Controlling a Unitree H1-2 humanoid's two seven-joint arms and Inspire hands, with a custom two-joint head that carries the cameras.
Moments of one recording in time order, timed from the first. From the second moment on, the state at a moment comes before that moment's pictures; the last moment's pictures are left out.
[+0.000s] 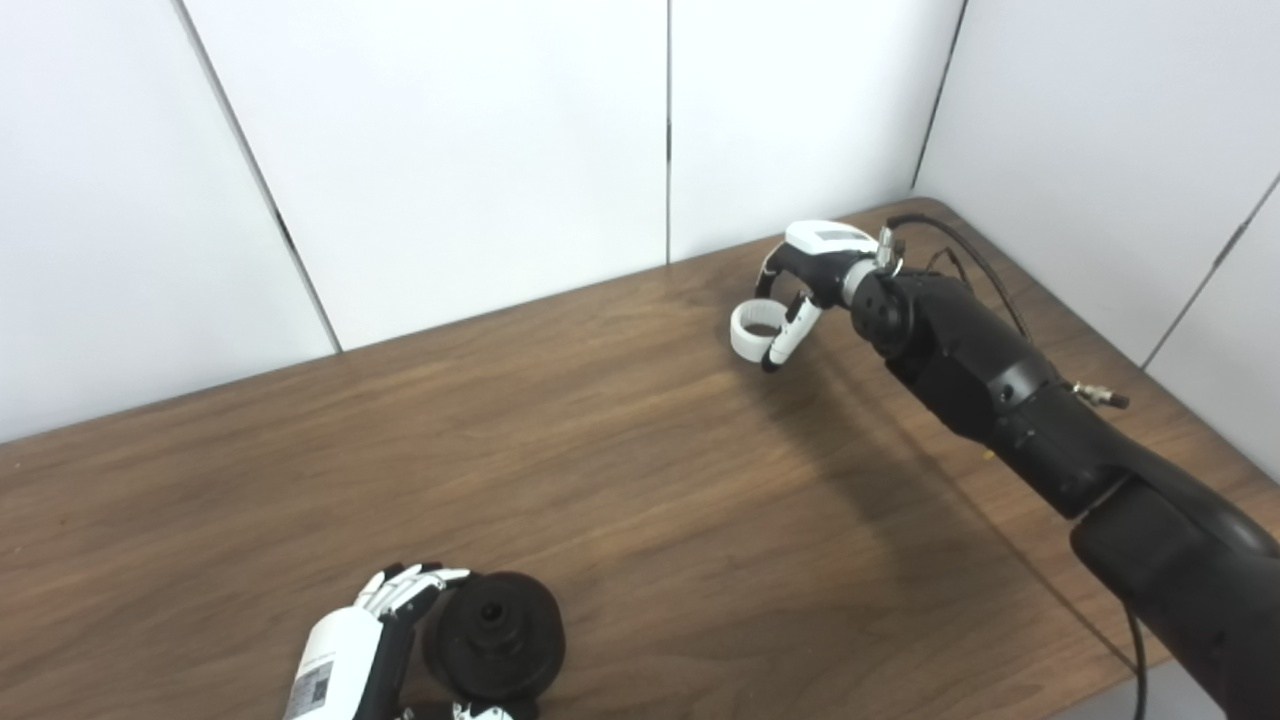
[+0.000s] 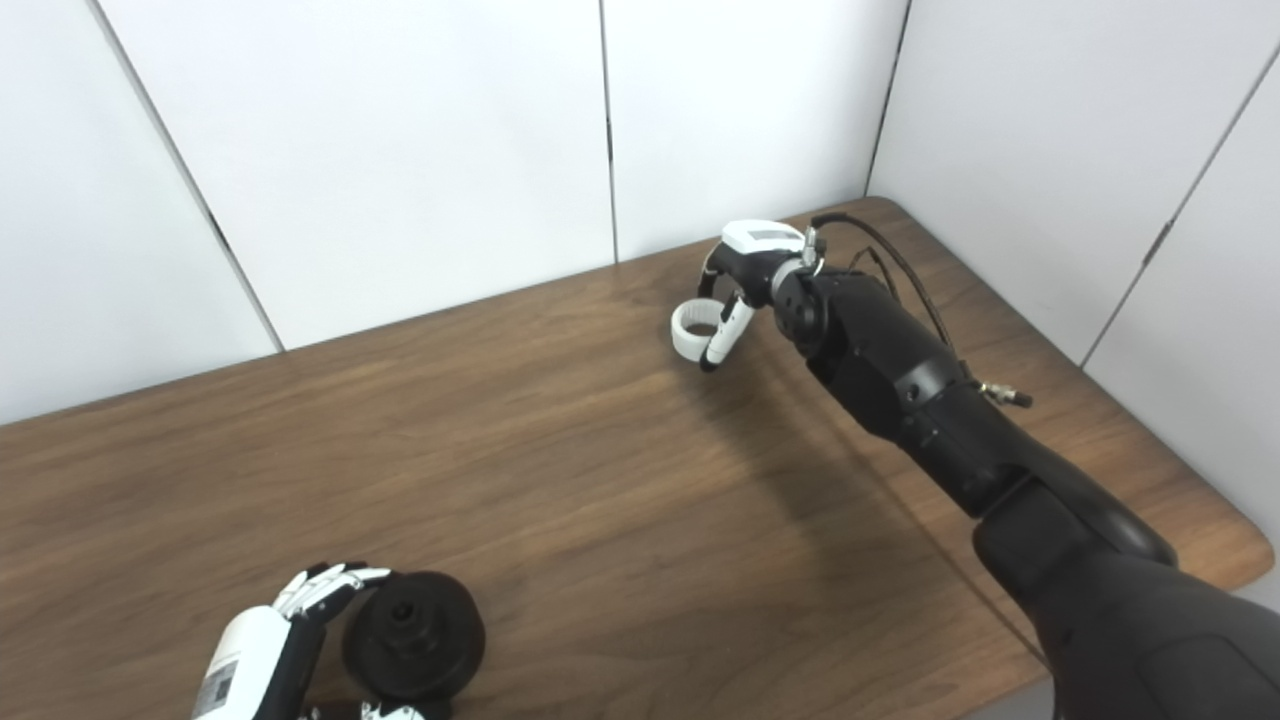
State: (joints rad) left arm 0.07 0.22 -0.38 -0.18 0.74 -0.02 -0.02; right arm -0.57 -0.65 0.30 0.33 -0.71 0.38 0.35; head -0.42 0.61
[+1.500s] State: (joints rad) left arm 0.09 0.18 -0.40 -0.22 0.78 0.05 -0.05; right arm -0.49 -0.71 0.30 -0.11 -0.72 0.28 0.48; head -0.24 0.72
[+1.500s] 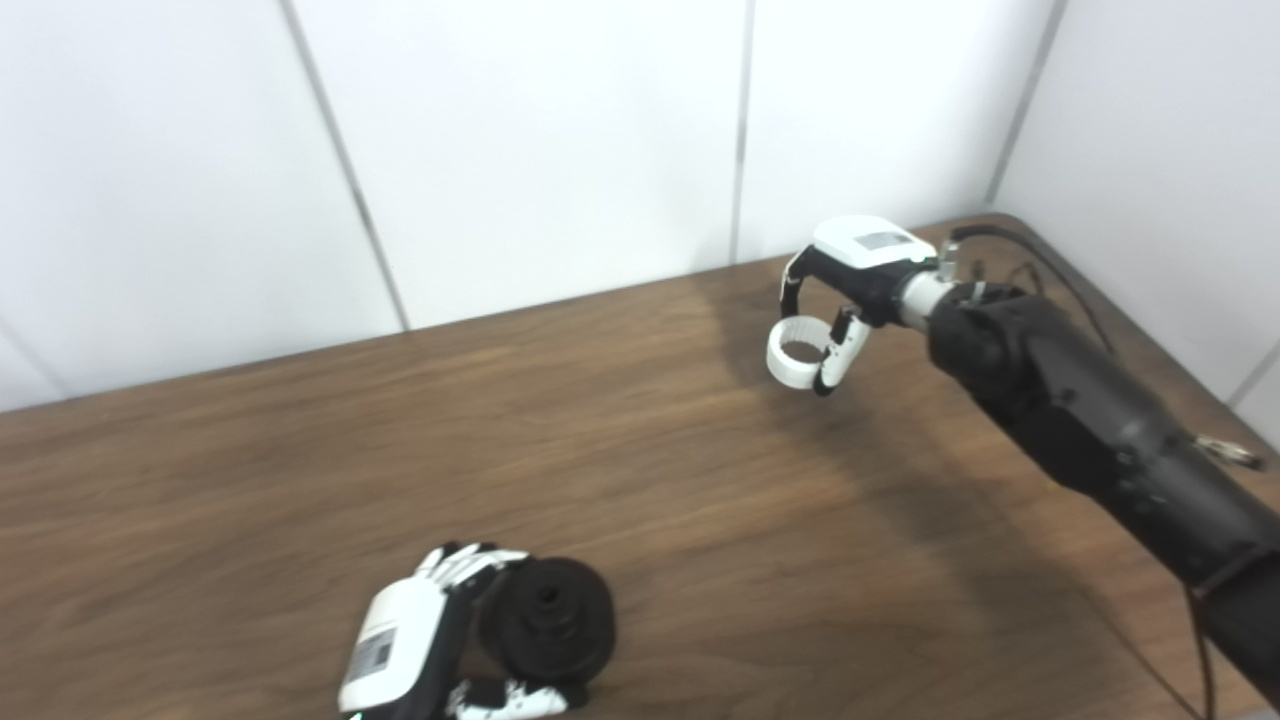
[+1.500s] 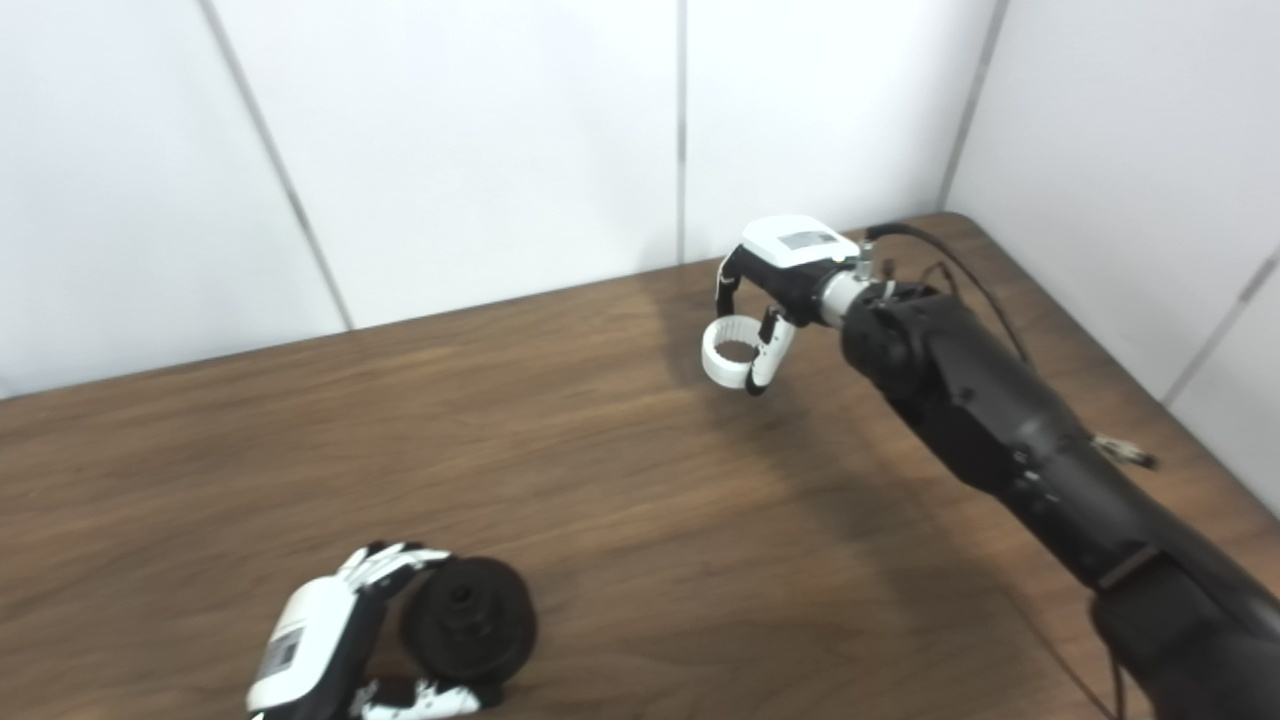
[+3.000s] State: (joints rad) left arm 0.04 0.10 -0.47 -0.22 0.86 0.16 -0.09; right arm -0.37 -0.50 0.38 -0.65 -0.68 0.23 0.84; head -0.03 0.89
